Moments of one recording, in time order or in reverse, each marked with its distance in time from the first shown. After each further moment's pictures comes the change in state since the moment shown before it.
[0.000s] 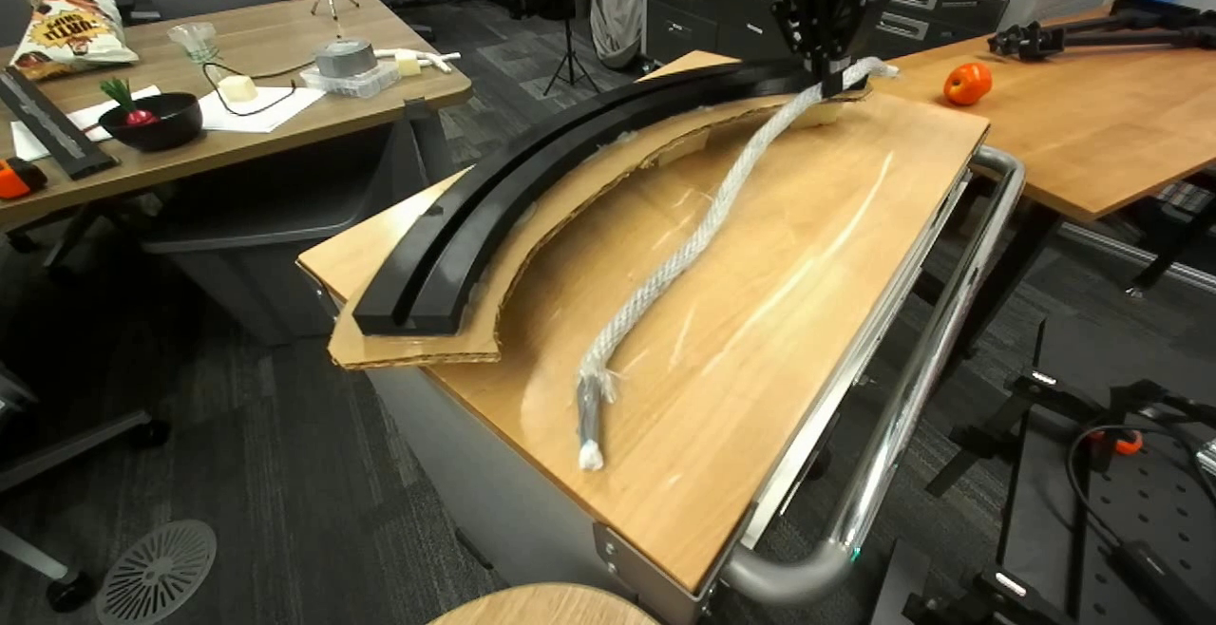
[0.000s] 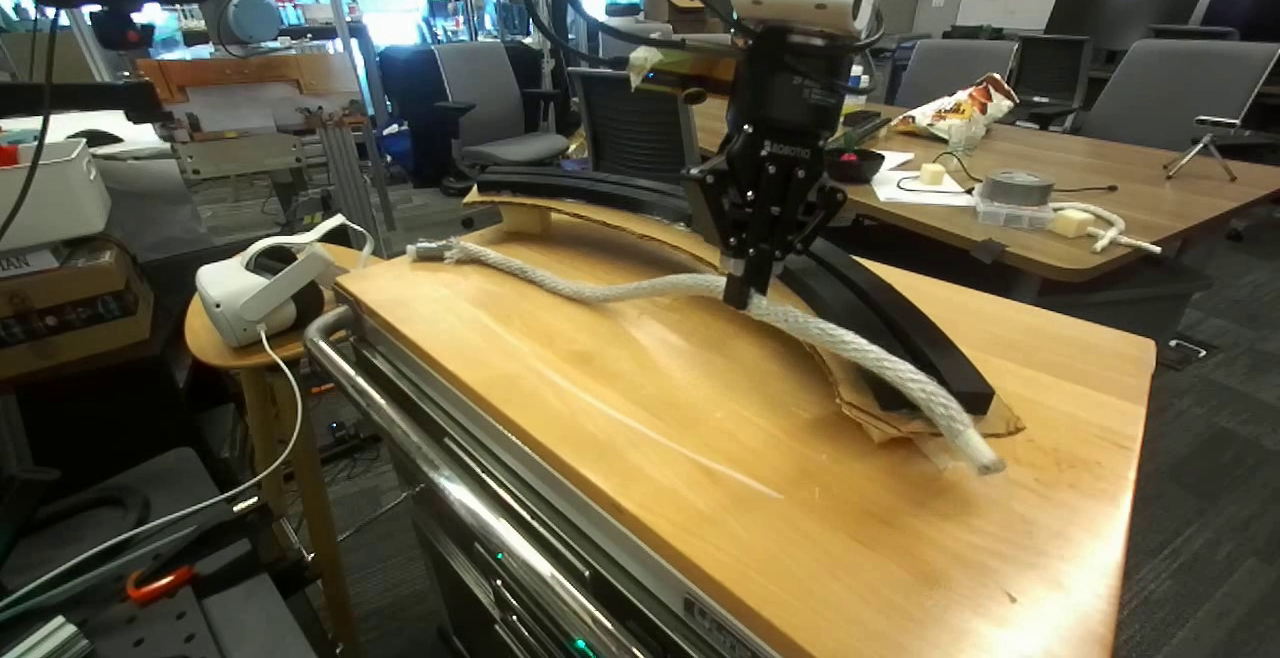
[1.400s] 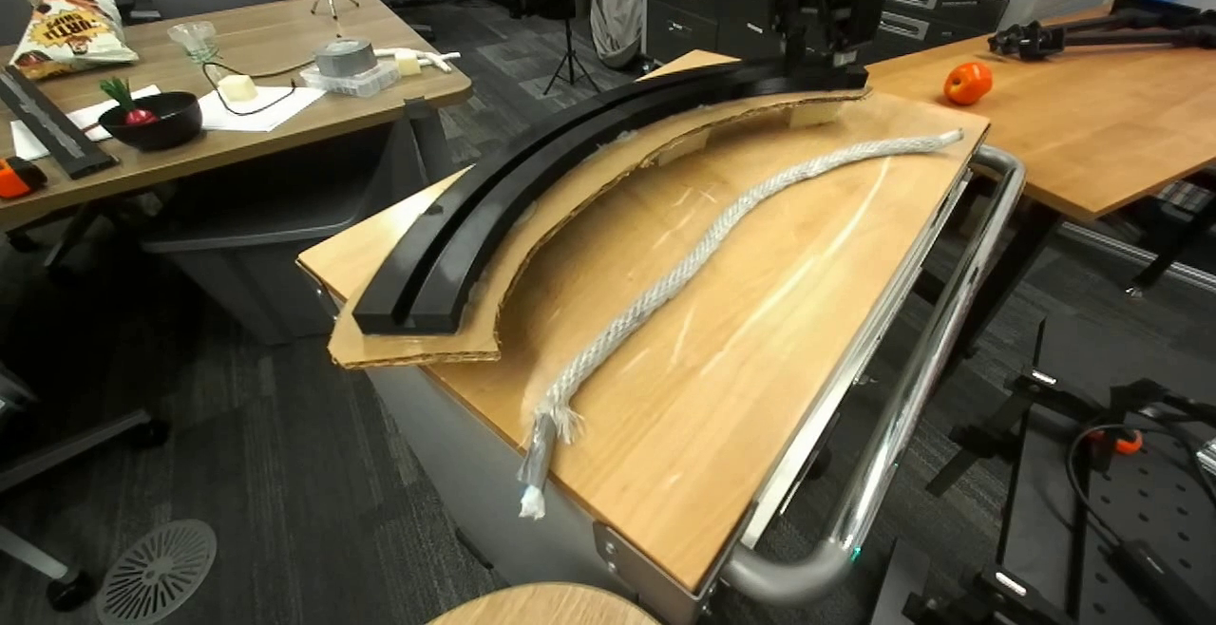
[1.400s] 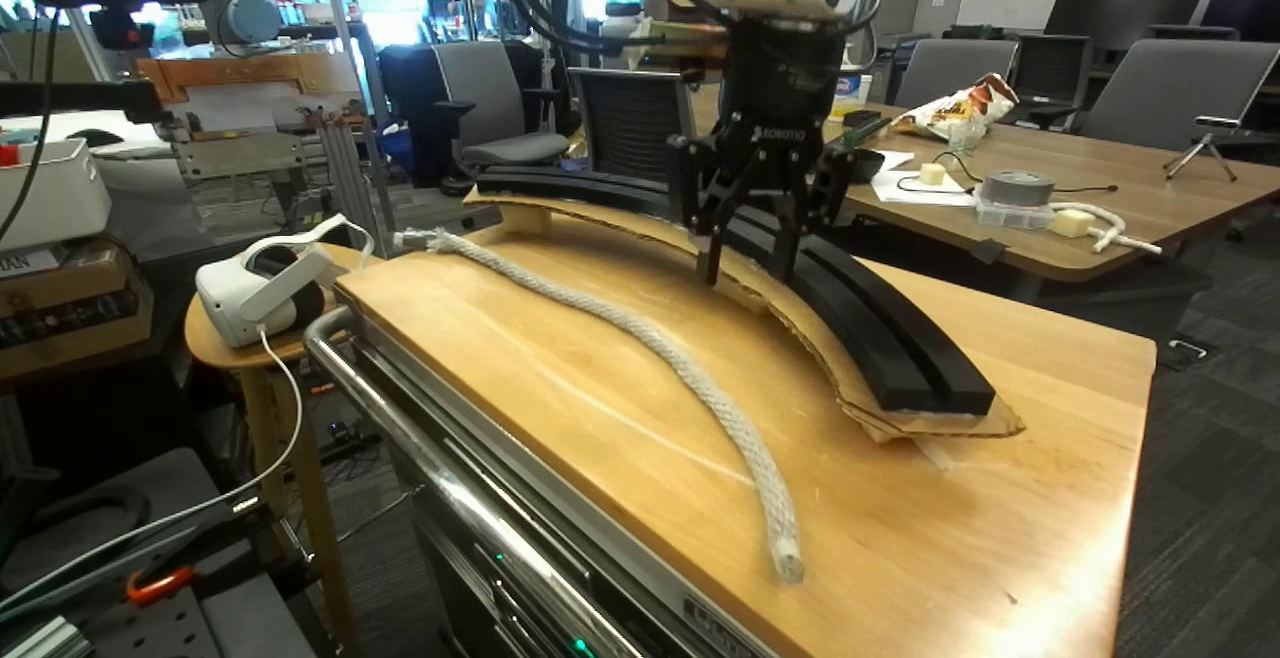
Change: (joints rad) arm 0.002 -0.080 -0.010 -0.085 0.058 0.132 0.055
